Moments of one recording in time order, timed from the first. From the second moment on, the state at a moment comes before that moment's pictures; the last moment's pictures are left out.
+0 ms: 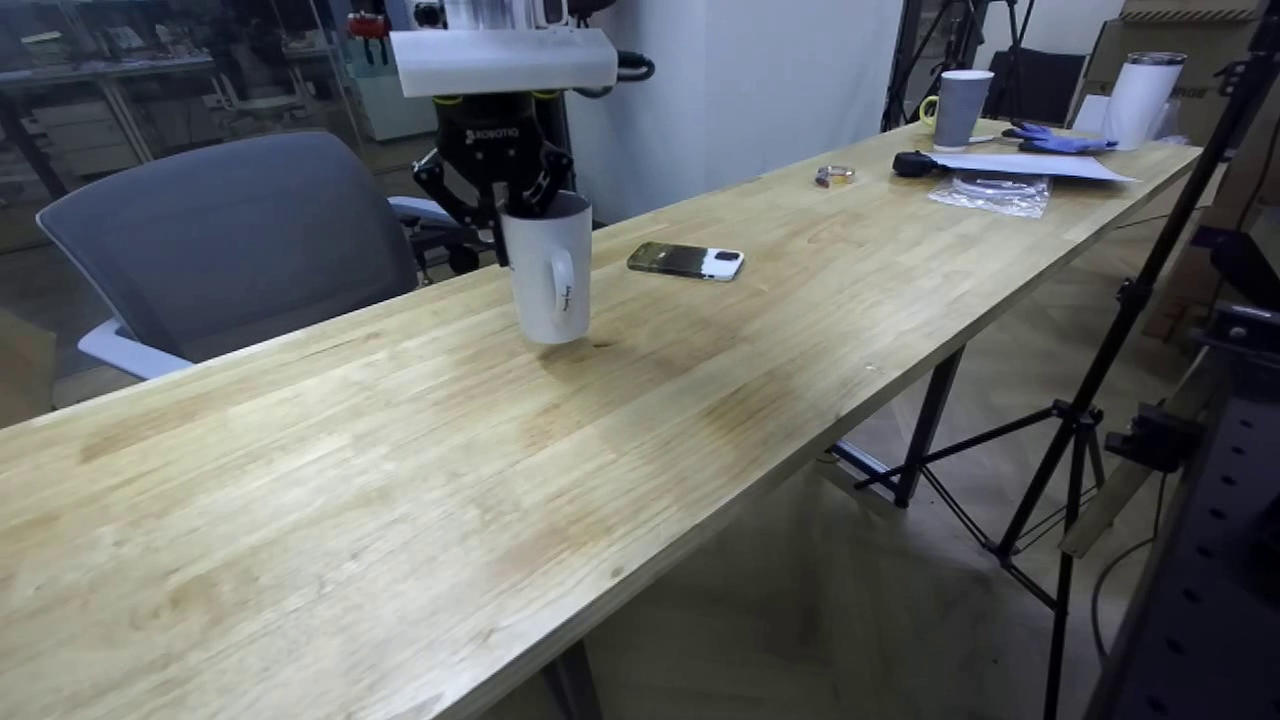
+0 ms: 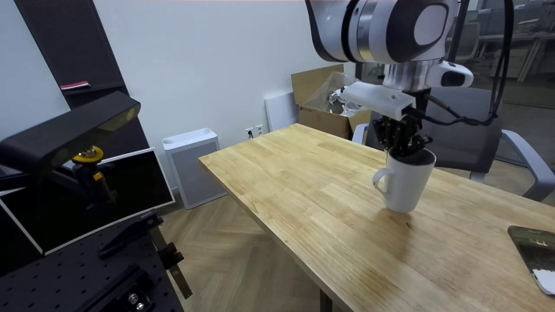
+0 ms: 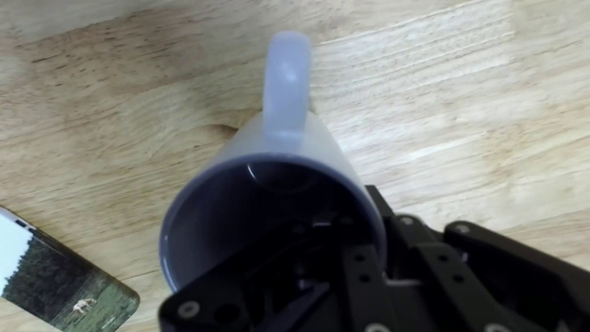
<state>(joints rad) 0.06 0.63 -0.06 -1.92 0.13 2.62 0.23</state>
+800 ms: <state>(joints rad) 0.10 0.67 -0.08 -1.95 0.10 2.66 0.24</state>
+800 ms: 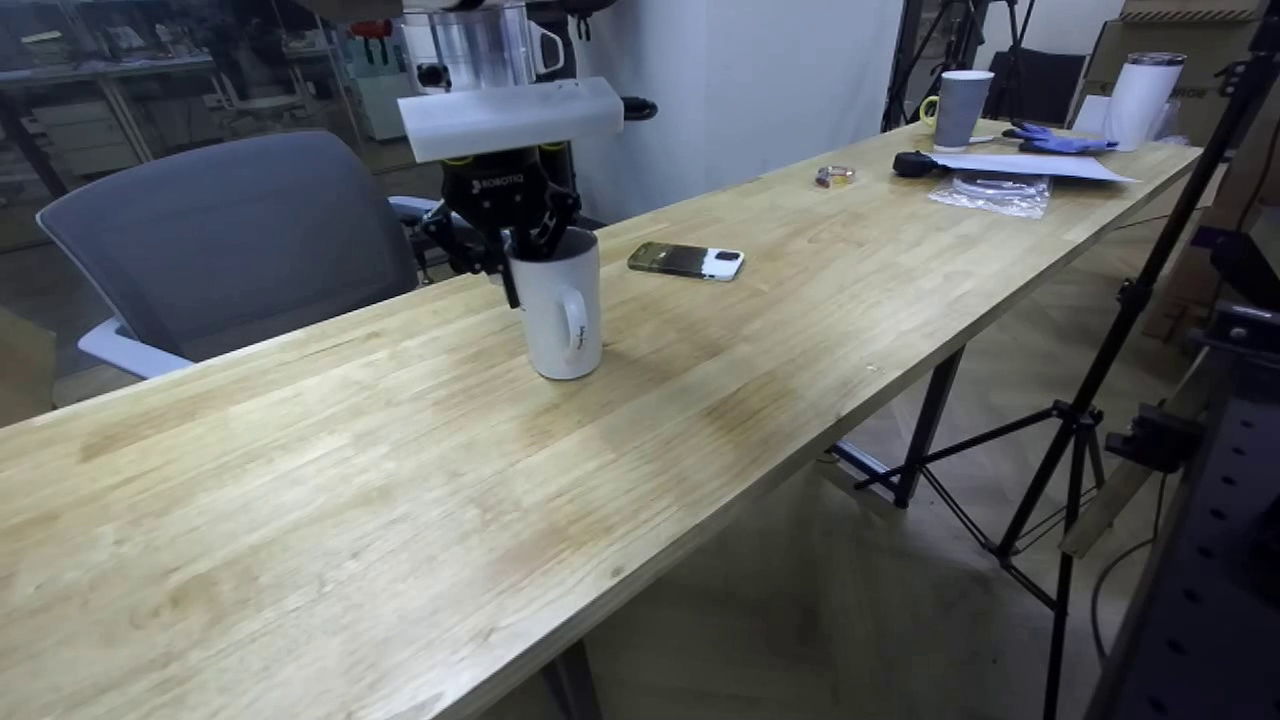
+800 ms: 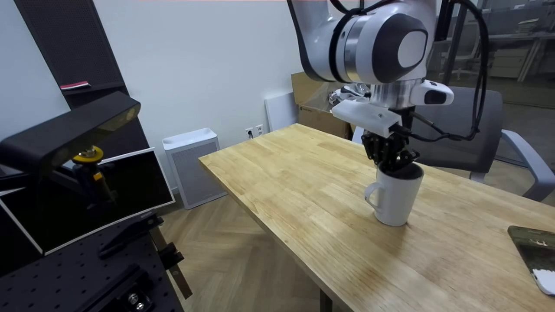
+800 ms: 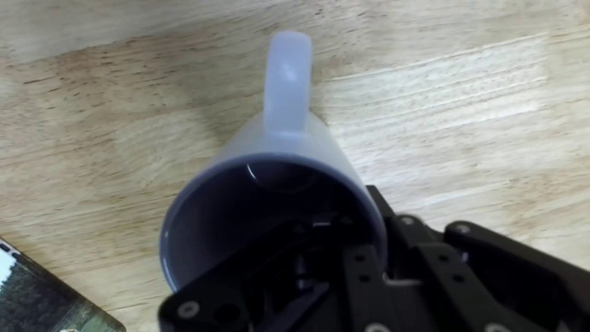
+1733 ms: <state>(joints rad) 0.22 0.67 -0.19 -1.96 0.01 2.70 0.37</state>
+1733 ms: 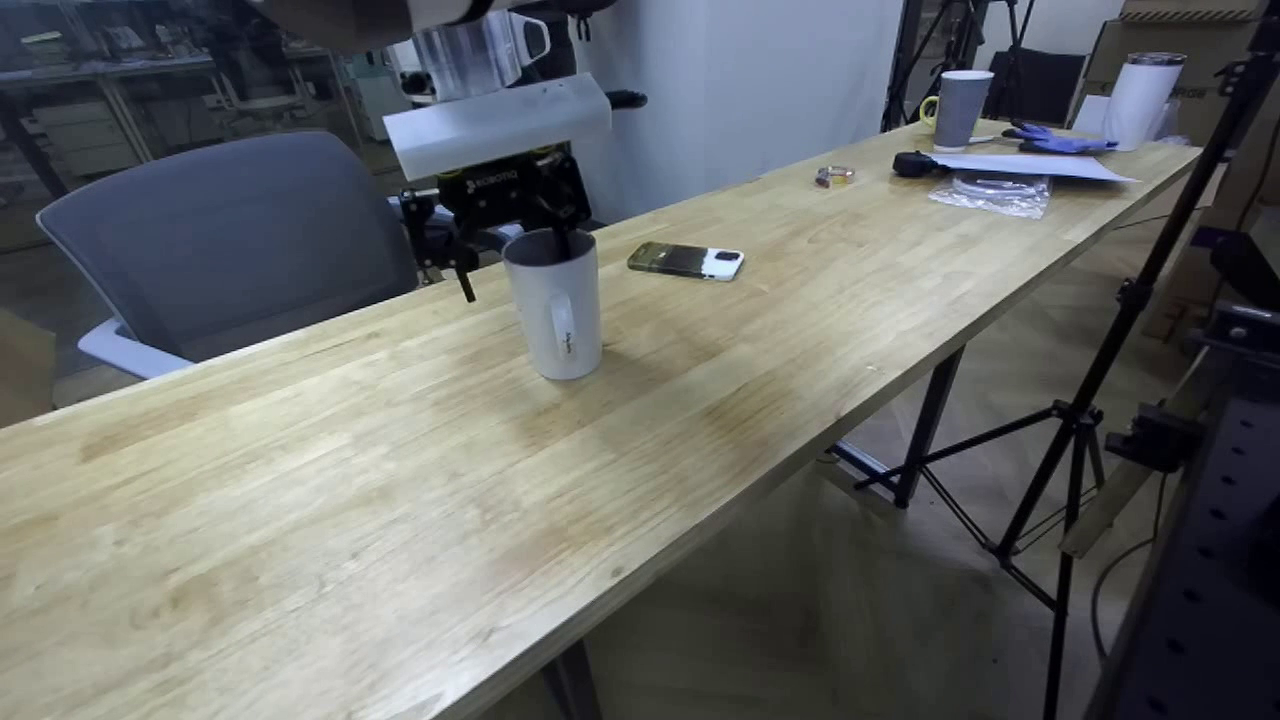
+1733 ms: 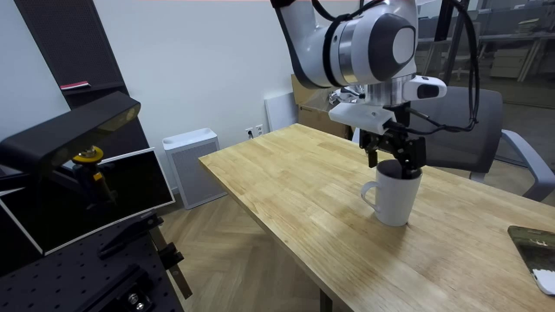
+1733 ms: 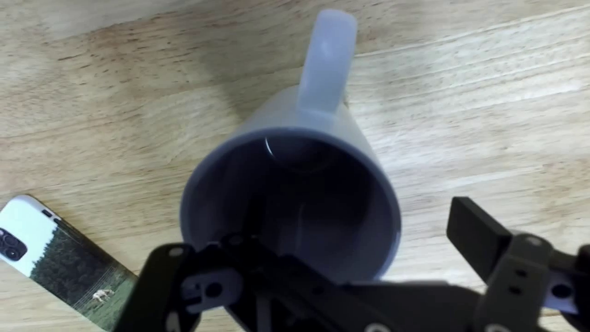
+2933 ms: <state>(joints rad) 0.31 0.58 -0.30 -1.95 -0.08 2.64 0.51</state>
